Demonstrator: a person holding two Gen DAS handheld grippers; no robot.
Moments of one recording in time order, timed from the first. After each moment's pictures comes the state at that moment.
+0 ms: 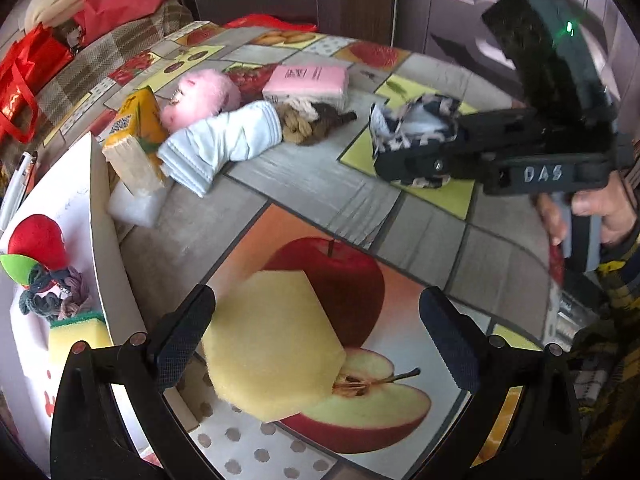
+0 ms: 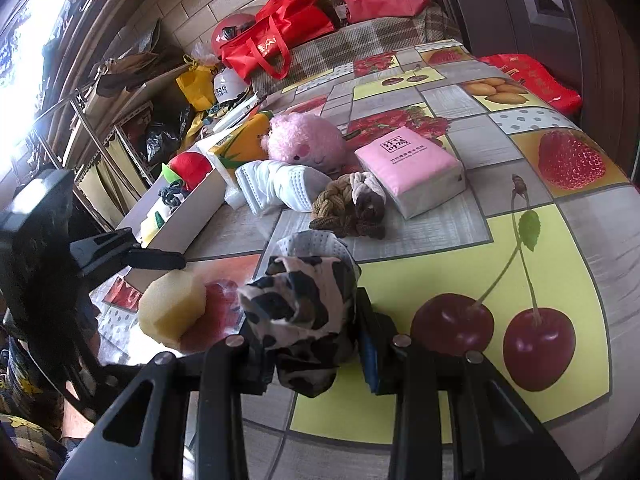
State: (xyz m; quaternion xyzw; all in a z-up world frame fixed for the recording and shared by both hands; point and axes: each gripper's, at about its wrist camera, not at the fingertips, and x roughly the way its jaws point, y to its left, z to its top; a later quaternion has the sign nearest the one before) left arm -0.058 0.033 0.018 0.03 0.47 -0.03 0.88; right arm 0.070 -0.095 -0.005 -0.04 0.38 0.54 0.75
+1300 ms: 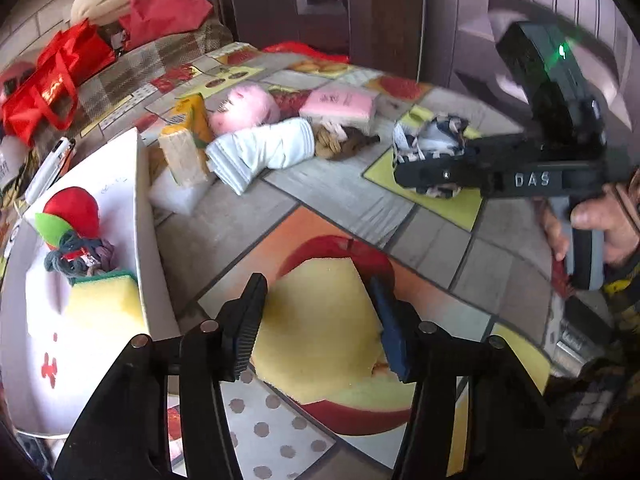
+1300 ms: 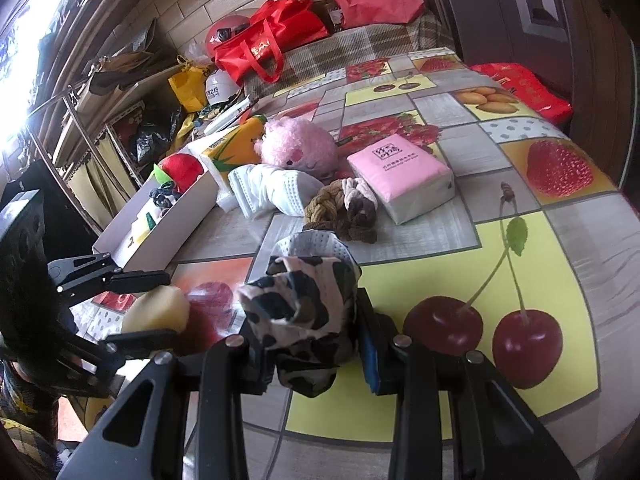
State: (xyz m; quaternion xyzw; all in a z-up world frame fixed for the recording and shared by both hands) left arm -0.087 0.033 0.018 0.03 0.42 0.03 0.91; right arm 0.065 -0.097 0.001 -0.06 0.37 0.52 0.77
